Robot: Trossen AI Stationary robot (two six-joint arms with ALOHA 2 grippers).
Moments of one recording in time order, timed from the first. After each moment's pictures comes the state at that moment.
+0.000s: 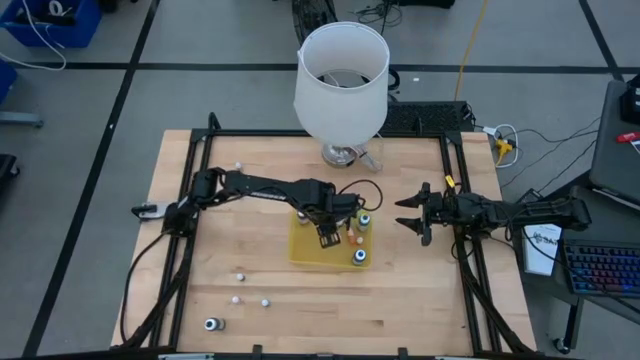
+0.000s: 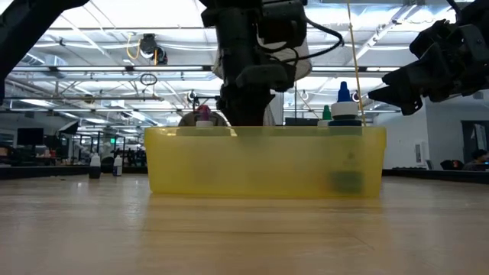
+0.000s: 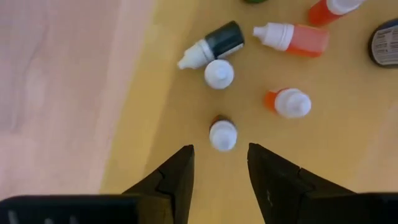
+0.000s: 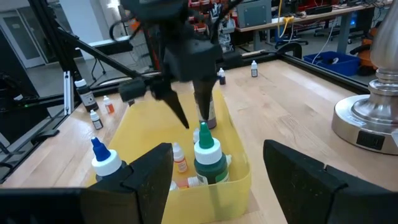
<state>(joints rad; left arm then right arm) 0.01 2.17 1.82 -1.02 -0.05 -0.26 0.03 0.21 0.02 0.07 0.13 0.20</state>
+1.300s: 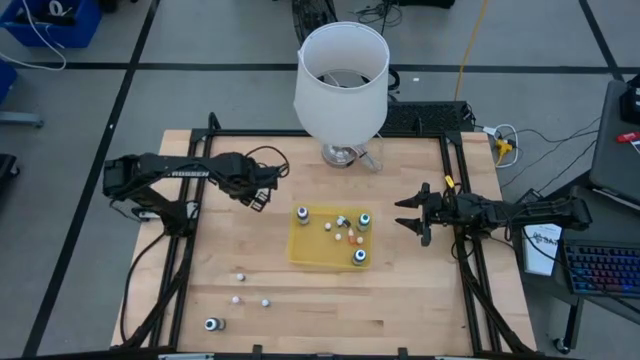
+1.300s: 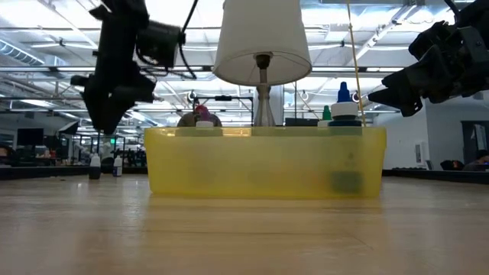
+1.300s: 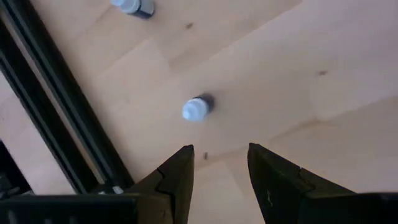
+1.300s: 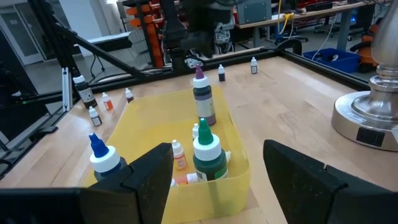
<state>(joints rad) 0.26 1.48 1.02 -1.26 -0.23 -0.83 0.03 0.22 0.02 0.07 0.13 0.20</state>
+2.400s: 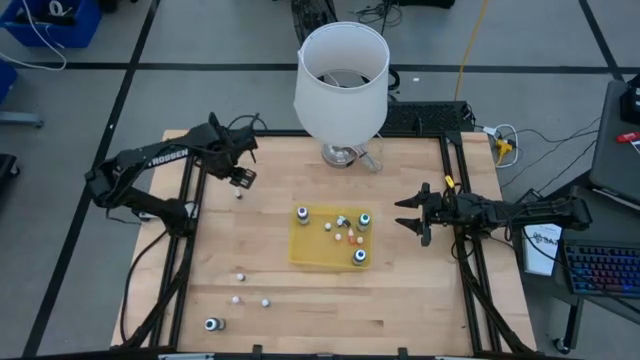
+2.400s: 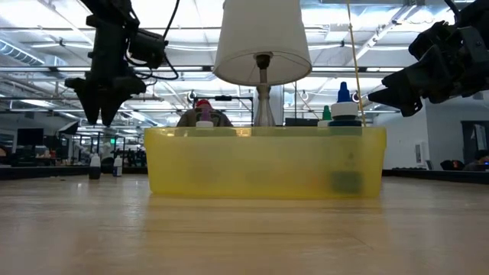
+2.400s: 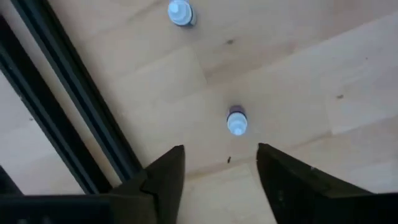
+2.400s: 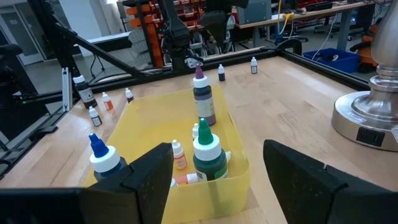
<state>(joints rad) 0.62 1.35 1.02 -1.28 -0.08 -0.55 0.03 0.22 0.02 0.07 0.13 0.20</state>
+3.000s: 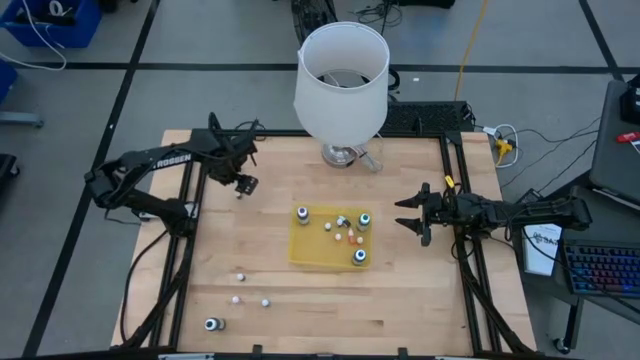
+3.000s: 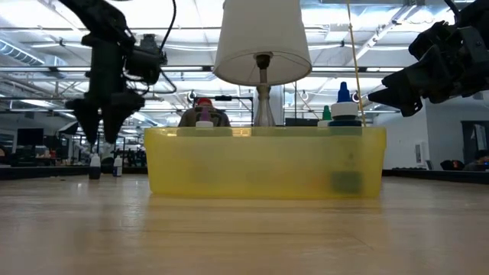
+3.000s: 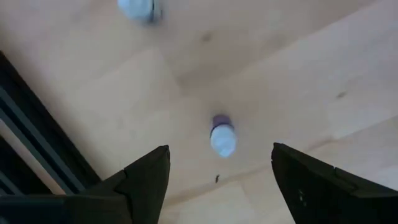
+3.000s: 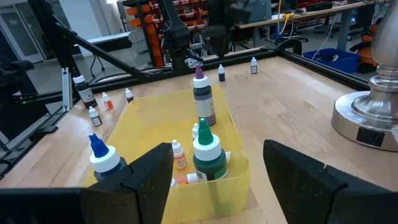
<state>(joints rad) 0.67 1.35 0.87 -1.07 0.00 -0.45 0.03 0.22 0.02 0.07 0.13 0.20</state>
